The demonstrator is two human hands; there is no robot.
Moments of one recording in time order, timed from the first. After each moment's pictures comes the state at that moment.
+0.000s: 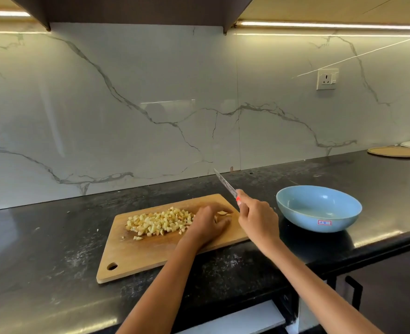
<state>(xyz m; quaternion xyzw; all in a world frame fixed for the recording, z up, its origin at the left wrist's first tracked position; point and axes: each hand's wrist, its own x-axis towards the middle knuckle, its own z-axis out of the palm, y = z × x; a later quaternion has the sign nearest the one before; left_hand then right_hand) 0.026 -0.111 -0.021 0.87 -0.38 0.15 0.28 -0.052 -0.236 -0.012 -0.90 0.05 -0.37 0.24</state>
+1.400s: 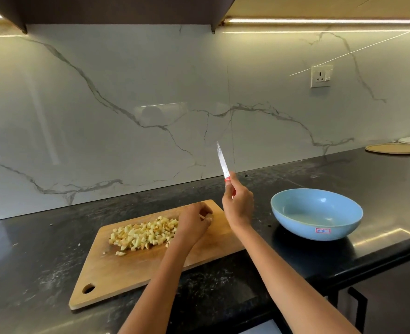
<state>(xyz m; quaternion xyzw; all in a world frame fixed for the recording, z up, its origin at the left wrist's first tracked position) 0.042 -0.120 -0.011 0.90 -0.25 0.16 0.32 0.036 -0.237 -0.009 -0.74 0.07 -0.49 0.46</state>
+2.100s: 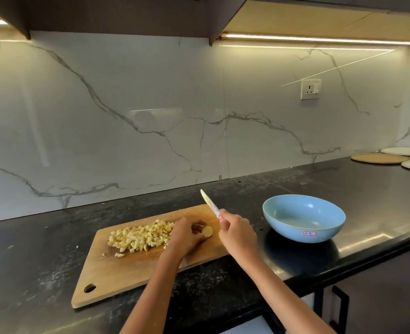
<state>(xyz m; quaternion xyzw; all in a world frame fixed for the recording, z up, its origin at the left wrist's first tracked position) 0.028 -0.103 -0.020 0.90 -0.25 0.11 0.34 -0.042 -0.230 -0.020 -0.90 0.08 -0.30 0.30</state>
